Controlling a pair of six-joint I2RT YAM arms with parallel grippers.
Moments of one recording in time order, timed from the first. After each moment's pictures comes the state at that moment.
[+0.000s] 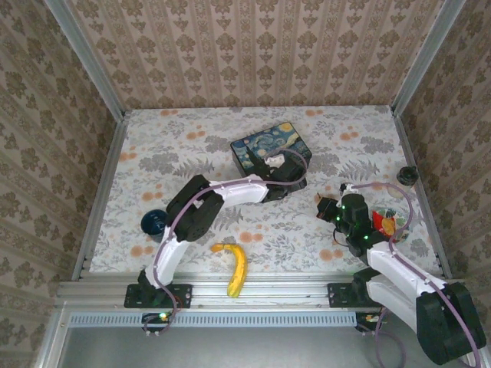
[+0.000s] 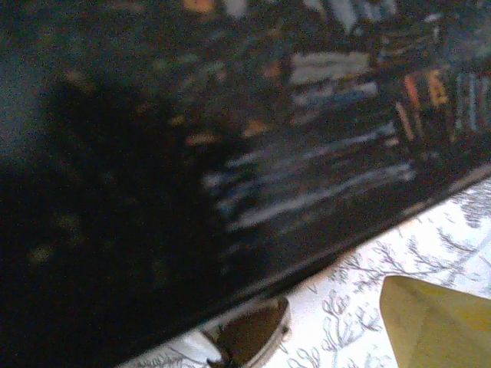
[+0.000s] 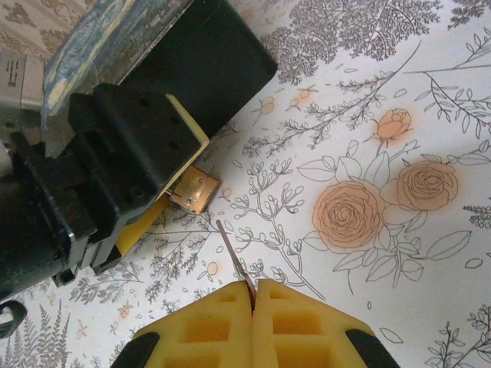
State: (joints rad) left arm -0.98 2.23 1.62 -0.28 -0.30 -1.04; right arm 0.25 0.90 0.23 0.13 -0.03 0.68
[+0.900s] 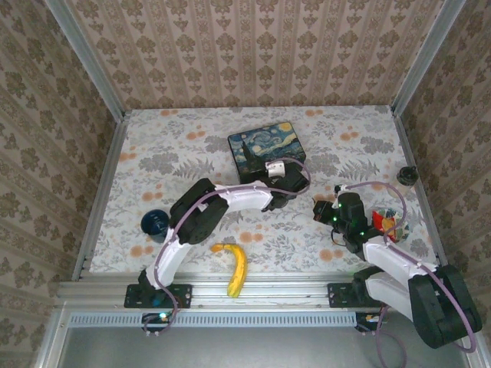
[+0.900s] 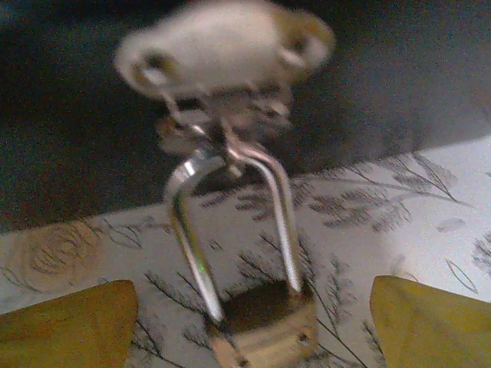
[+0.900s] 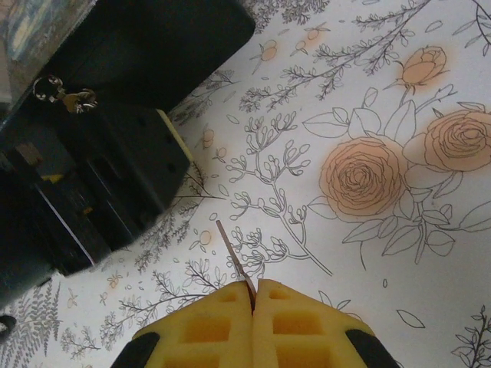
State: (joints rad) left arm -1.04 2.23 1.57 -0.36 -0.54 -0.92; right arm 0.25 1.02 0.24 0.18 -0.11 0.67
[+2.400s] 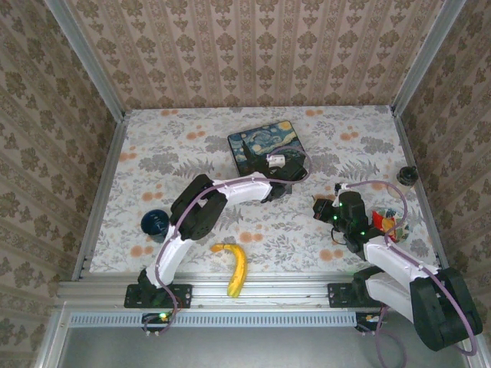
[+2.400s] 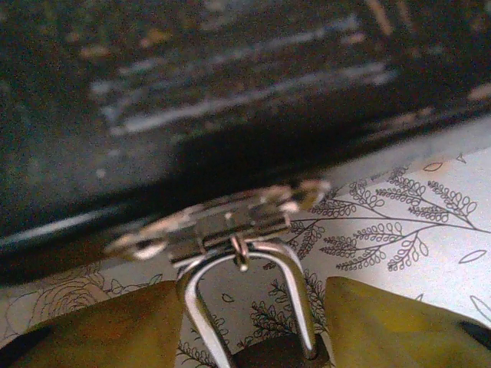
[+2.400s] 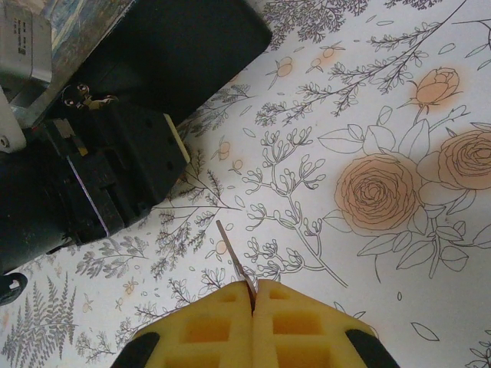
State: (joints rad) left arm -0.98 2.26 1.68 -0.48 -0.48 -0.80; right arm 0.25 1.01 0.25 0.18 -0.12 0.67
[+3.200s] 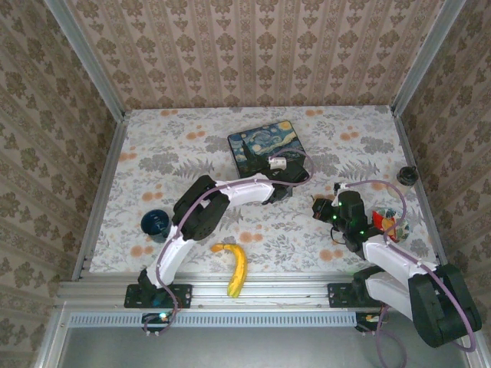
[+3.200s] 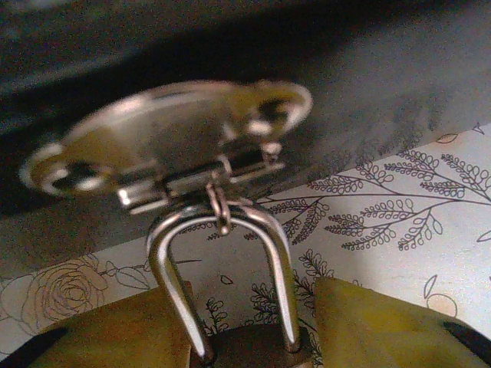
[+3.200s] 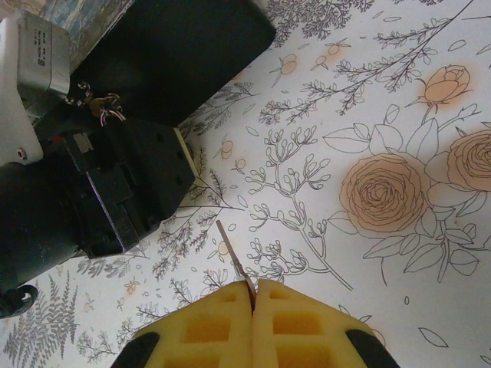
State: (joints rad) left arm -0.99 2.28 1.70 -0.51 -0.49 -0.80; right arm 0.25 1.03 0.25 0.20 -0.13 0.67
